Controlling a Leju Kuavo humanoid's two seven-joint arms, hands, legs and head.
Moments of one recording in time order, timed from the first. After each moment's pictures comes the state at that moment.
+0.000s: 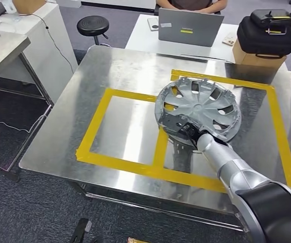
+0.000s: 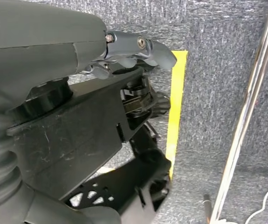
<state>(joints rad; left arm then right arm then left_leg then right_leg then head) -0.15 -0.23 1.01 -0.21 -1.09 -0.25 -0.34 -0.90 0.02 0.35 -0.31 0.66 0.13 -0.06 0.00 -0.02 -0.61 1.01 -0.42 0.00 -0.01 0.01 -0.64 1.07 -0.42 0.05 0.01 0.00</state>
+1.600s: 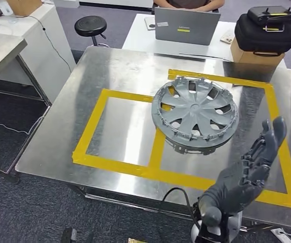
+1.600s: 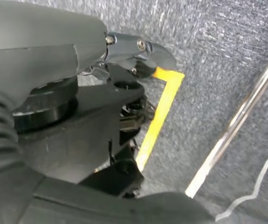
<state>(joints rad) -0.10 -0.24 1.15 -0.21 -0.91 -0.19 -0.42 0.06 0.20 0.41 -2.00 0.67 -0.68 -0.70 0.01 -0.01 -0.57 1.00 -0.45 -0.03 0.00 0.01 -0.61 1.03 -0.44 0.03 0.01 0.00</state>
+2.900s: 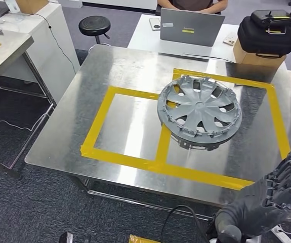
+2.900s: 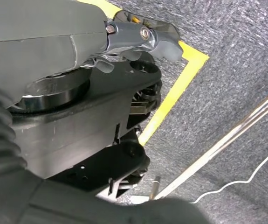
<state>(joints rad) -0.10 -0.24 1.26 -0.21 -0.85 -0.29 -0.31 0.19 0.22 0.37 -2.12 0.76 -0.68 -0.68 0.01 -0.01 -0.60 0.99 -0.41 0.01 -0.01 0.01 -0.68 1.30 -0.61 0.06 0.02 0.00</state>
